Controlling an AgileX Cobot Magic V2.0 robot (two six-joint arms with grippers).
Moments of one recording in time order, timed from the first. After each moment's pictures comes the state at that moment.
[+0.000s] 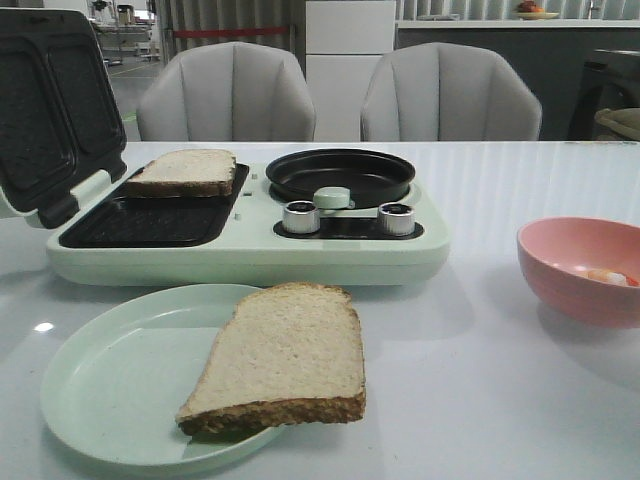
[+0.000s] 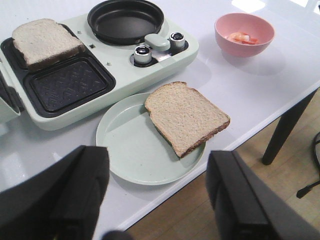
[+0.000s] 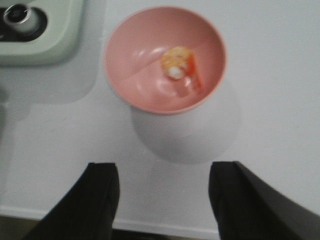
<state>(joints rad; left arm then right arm) -0.62 0.37 -0.65 -0.09 0.84 0.04 0.05 0.86 -0.63 0.20 0.69 -0.04</state>
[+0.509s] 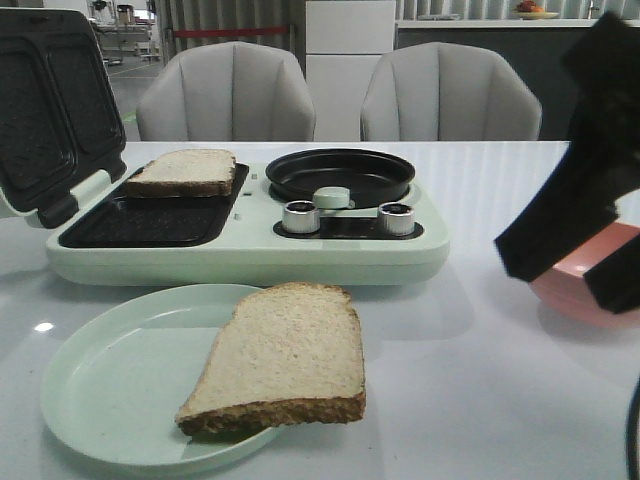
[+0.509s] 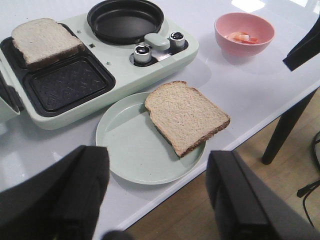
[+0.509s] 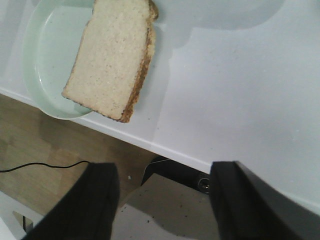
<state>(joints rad) -0.62 0.37 -0.65 -0.09 0.84 0.04 0.38 1.13 -0.64 0.61 0.65 -0.11</state>
